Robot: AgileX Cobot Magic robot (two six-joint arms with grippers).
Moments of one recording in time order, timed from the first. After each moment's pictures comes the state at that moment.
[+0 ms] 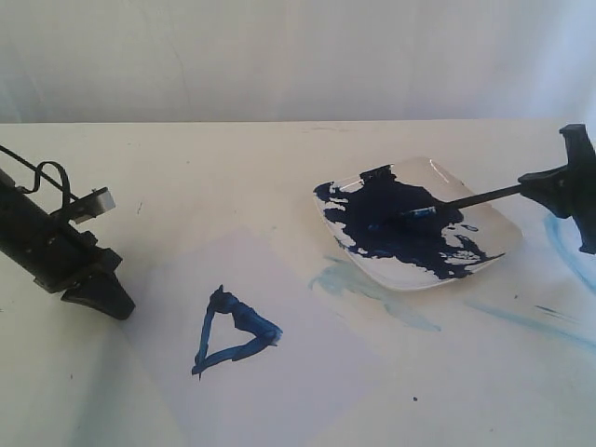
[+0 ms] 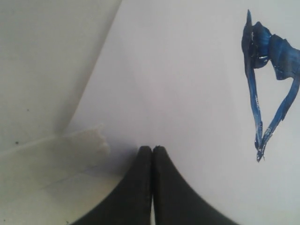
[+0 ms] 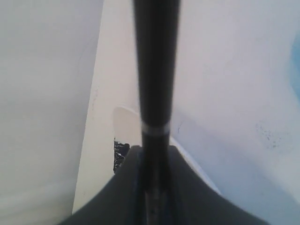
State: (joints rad) left arm -0.02 2.03 -1.17 -0.75 1.04 0.91; right arm -0.25 2.12 -1.14 1.76 0.79 -0.90
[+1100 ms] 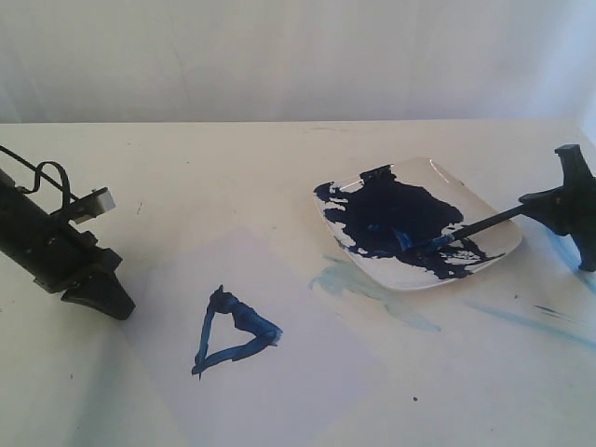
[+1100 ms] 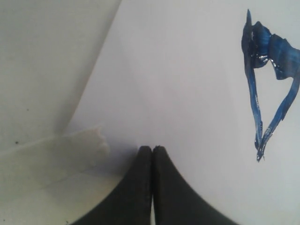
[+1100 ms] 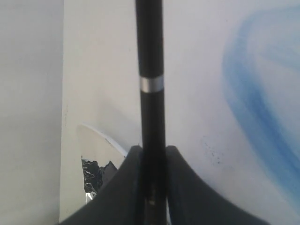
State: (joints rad) left arm -0.02 2.03 -1.17 -0.75 1.05 0.91; right arm -0.25 2.18 -1.14 1.77 0.72 -0.90
